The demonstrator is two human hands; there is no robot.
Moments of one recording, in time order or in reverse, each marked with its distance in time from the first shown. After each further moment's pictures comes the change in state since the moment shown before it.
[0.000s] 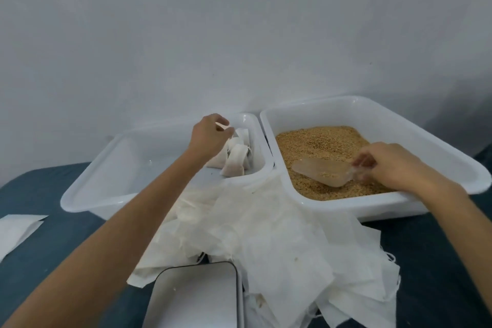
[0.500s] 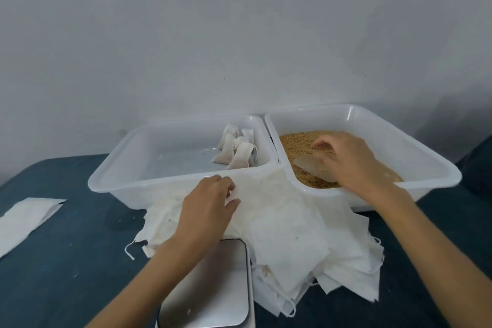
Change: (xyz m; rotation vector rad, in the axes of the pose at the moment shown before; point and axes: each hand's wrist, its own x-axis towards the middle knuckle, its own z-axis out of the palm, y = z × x) left_hand -0.175 -0.029 -0.019 0.368 0.002 0.248; right_hand -0.051 -0.080 0.008 0.126 0.410 -0.396
